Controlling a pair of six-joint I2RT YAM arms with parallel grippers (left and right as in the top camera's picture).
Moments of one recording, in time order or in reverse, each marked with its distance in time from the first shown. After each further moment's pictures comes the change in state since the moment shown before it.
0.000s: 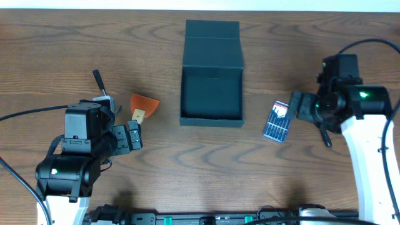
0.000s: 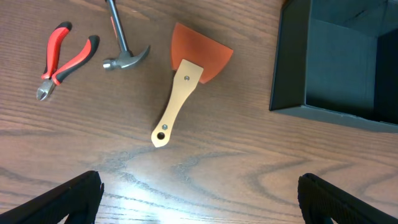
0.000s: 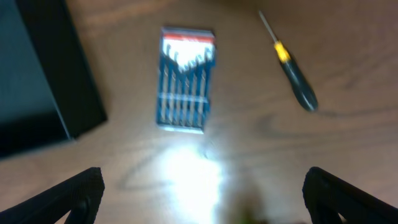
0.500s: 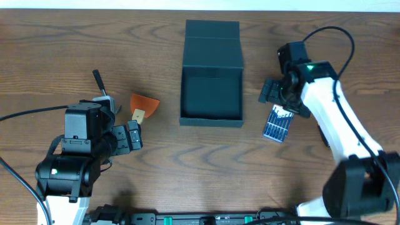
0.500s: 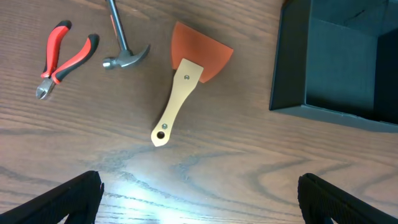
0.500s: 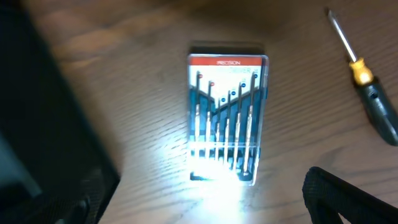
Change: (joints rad) left arm 0.000 0.000 0.000 -0.003 -0.001 -0.002; right arm 0.123 0.340 0.001 0.197 0.059 0.211
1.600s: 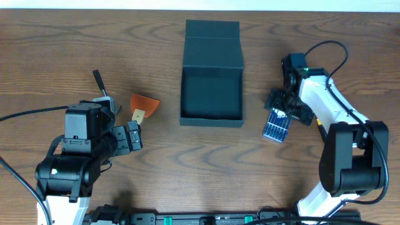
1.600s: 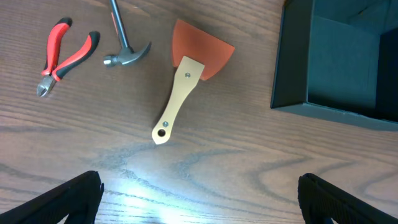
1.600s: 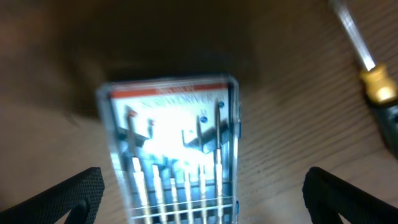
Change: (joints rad) left arm 0.000 0.000 0.000 -0.007 -0.001 0.000; right arm -0.093 0.146 -0.122 0.149 0.032 -0.033
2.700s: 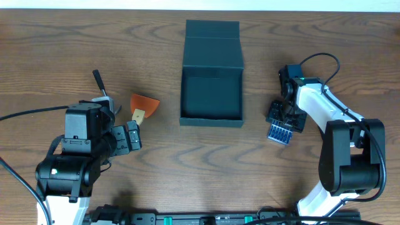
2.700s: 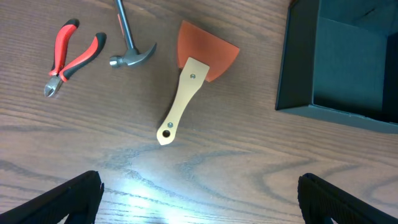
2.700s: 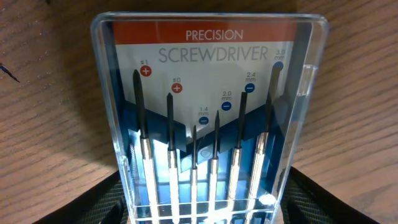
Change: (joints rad) left arm 0.000 0.000 0.000 0.000 -0.019 0.000; right arm 0.000 0.006 -0.095 0.052 -0.059 -0.066
